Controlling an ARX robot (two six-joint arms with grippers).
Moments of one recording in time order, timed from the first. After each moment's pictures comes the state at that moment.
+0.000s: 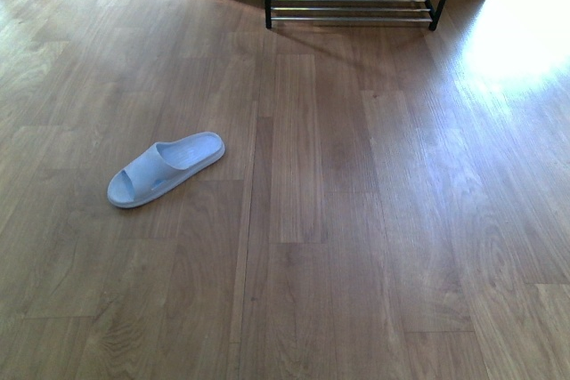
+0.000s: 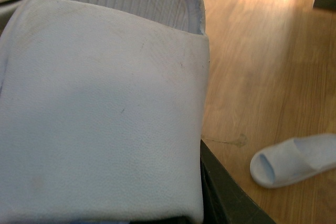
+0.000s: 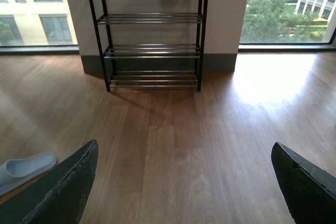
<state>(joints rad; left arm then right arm) -0.16 1.20 0.39 0.59 -0.66 0.10 0.00 0.00 0.02 0.00 0.00 0.00</state>
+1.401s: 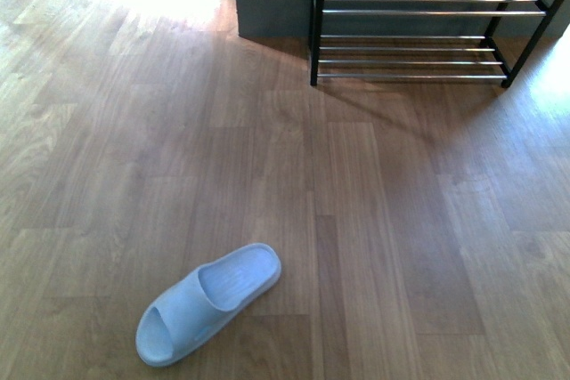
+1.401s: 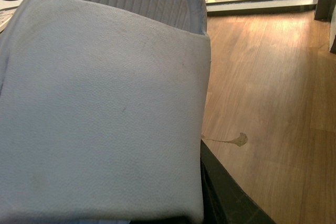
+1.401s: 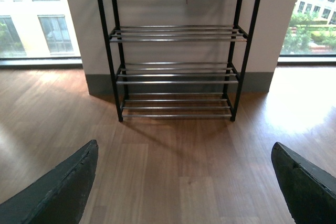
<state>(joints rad) -0.17 1.20 0.39 0.59 -0.66 0.10 0.00 0.00 0.02 0.00 0.00 0.00</state>
